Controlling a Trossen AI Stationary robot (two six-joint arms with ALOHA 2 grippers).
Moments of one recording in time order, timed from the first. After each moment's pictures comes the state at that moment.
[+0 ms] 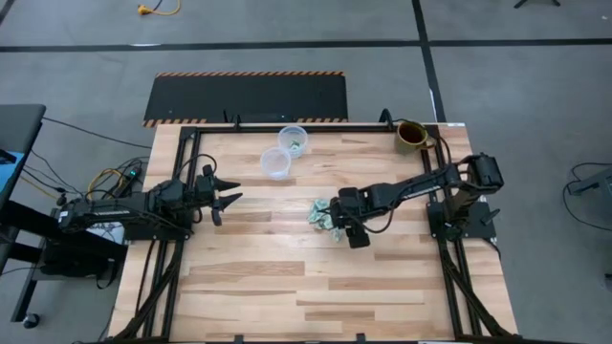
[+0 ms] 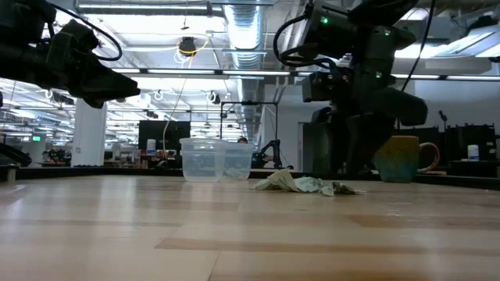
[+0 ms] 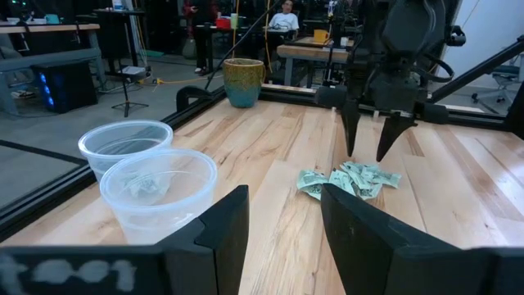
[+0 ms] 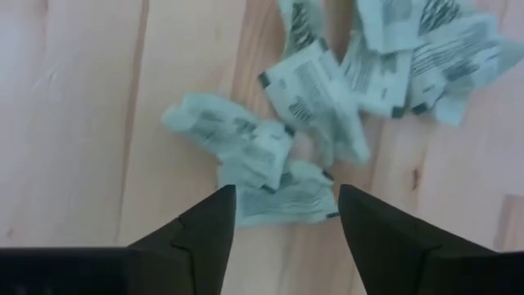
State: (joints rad) left arm 0.11 0.13 0.02 0.01 -0.16 -0.07; right arm 0.08 1.71 0.99 -0.55 0.03 -0.16
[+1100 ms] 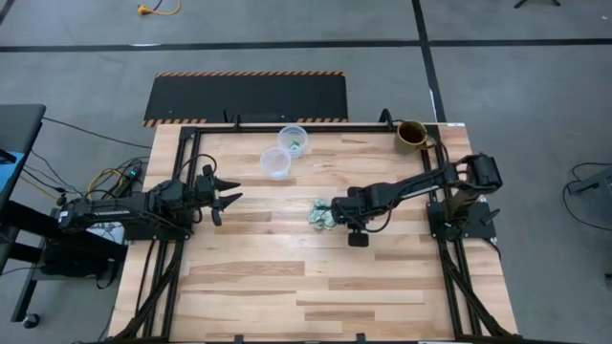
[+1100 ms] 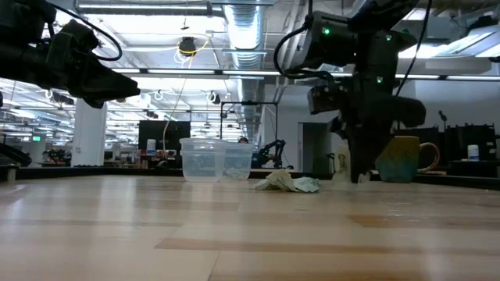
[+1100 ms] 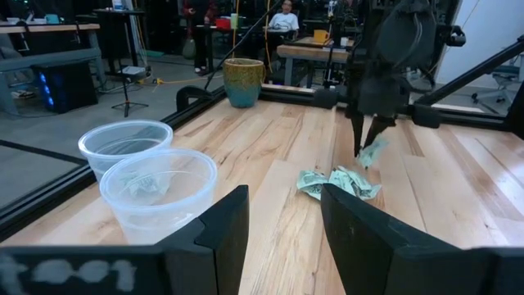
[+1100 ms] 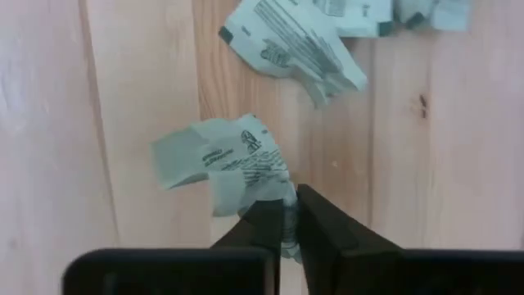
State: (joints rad) left arm 0.11 0.13 0.02 0.01 -0.16 -0.07; right arm 0.07 1.71 0.98 -0.63 0.03 0.06
